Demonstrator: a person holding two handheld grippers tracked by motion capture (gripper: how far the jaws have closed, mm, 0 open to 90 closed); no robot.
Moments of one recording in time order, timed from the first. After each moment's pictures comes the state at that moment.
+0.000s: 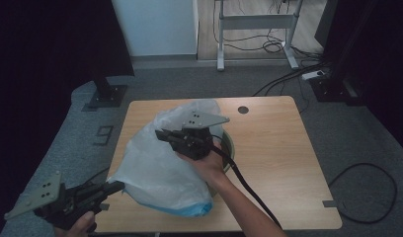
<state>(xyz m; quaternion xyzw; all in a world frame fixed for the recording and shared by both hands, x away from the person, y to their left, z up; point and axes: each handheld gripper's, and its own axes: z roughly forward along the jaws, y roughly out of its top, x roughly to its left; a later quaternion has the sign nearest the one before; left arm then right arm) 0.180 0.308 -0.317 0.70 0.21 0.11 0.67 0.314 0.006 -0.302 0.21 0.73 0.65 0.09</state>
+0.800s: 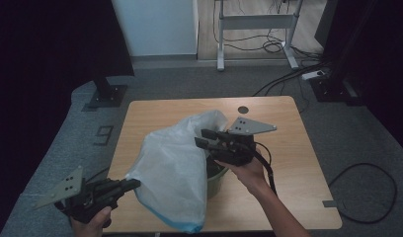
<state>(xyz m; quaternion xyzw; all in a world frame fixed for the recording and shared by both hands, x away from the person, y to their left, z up) 0.195 0.279 -0.326 0.71 0.20 0.09 0.67 0.301 -0.088 -0.313 0.25 0.73 0.63 0.12</state>
